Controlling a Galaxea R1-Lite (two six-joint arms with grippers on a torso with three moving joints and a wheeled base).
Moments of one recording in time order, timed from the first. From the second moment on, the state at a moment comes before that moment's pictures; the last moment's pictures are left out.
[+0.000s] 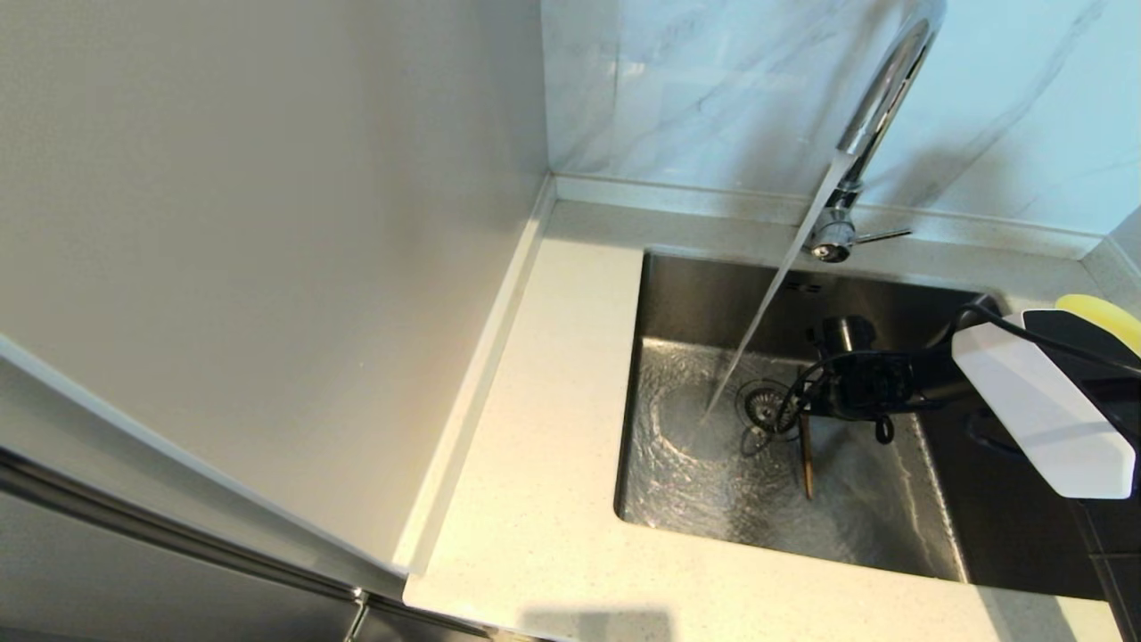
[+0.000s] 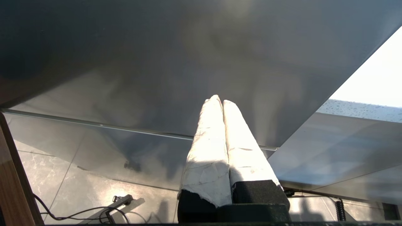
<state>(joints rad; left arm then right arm) 0.00 0.00 0.00 0.00 0.00 0.00 0.02 2.52 -1.72 -0.04 -0.47 0.19</state>
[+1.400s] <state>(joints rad) 0.00 0.00 0.00 0.00 0.00 0.00 0.00 2.54 -1.89 0.15 -0.35 0.21</state>
